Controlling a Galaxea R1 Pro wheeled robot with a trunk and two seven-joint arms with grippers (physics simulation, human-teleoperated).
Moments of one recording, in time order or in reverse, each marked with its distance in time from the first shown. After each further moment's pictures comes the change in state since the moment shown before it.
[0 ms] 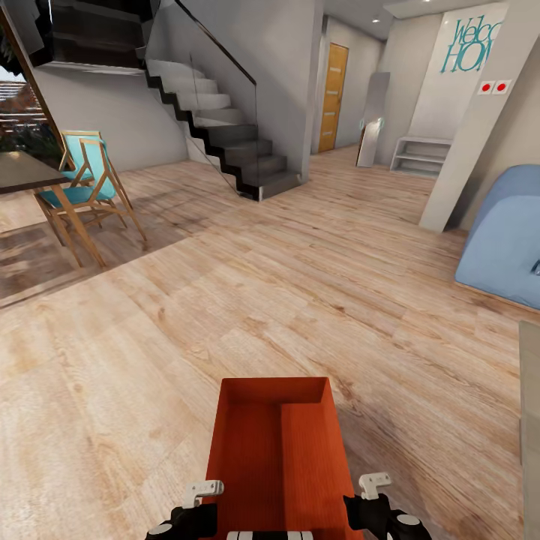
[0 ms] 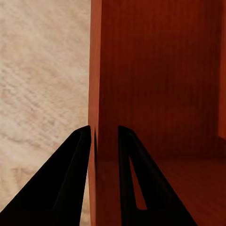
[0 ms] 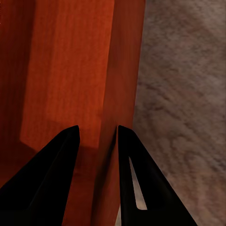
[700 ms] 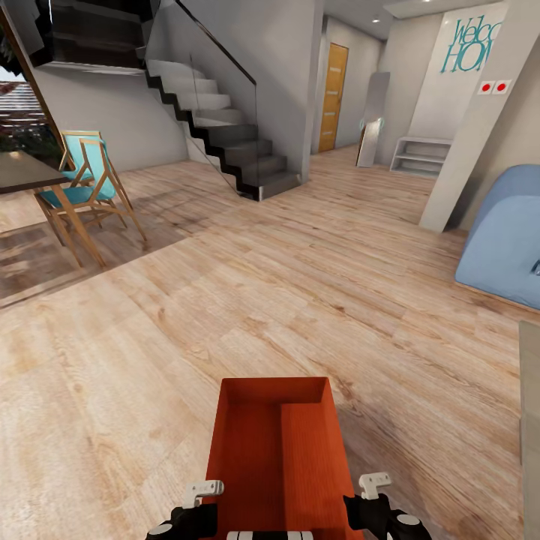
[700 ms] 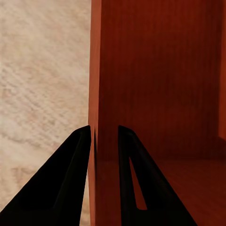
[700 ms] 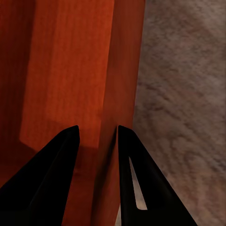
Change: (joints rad) left arm 0.000 0.002 -0.012 0.000 0.013 -0.002 0.009; right arm 0.000 0.000 0.000 0.000 0.000 0.000 -0.001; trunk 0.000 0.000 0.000
